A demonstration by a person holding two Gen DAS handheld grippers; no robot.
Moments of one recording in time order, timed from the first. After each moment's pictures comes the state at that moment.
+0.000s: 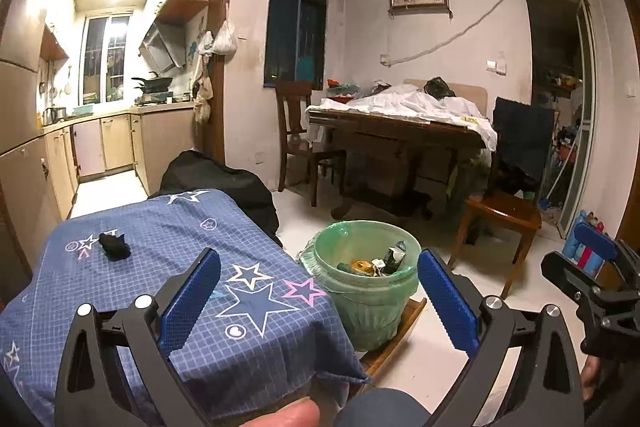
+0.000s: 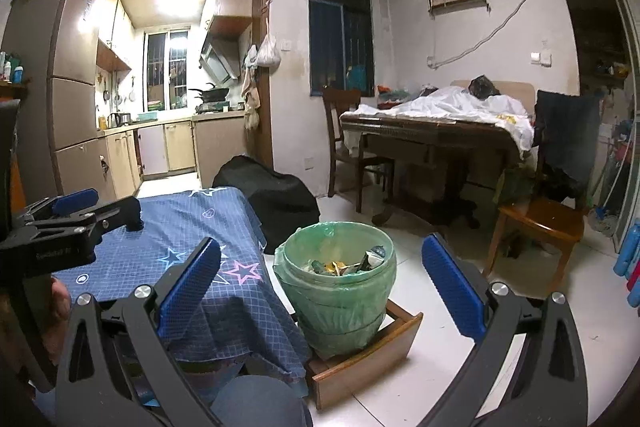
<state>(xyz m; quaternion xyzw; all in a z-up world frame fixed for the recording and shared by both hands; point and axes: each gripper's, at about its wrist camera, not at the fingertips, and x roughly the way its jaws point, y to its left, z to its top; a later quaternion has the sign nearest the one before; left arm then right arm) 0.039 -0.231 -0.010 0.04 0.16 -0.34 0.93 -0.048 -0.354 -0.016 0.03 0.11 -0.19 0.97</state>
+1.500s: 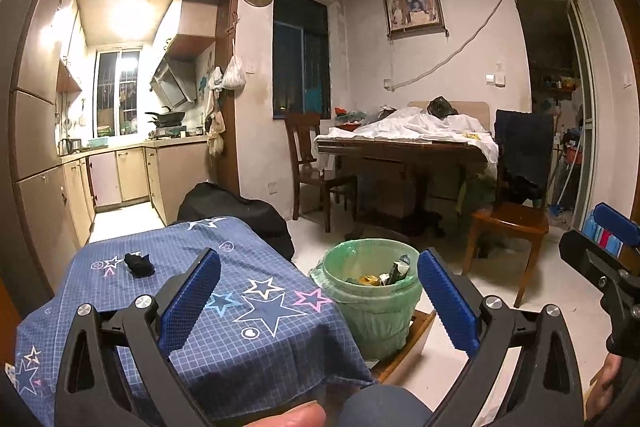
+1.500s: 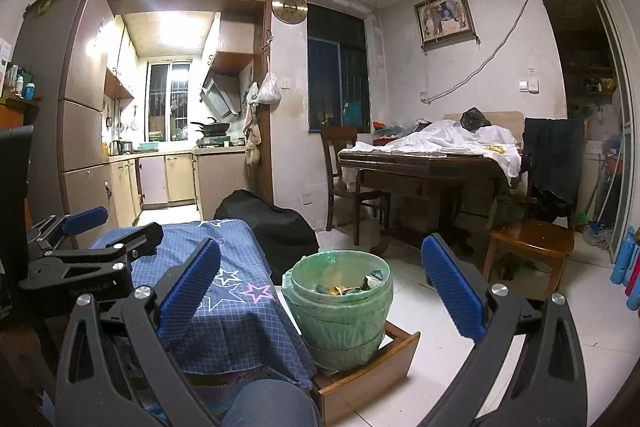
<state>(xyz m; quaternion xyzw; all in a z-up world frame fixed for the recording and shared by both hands) -0.025 -0.215 -0.002 0.05 0.10 -0.32 0.94 -0.094 -0.310 -0.009 0.02 0.05 -0.20 0.98</state>
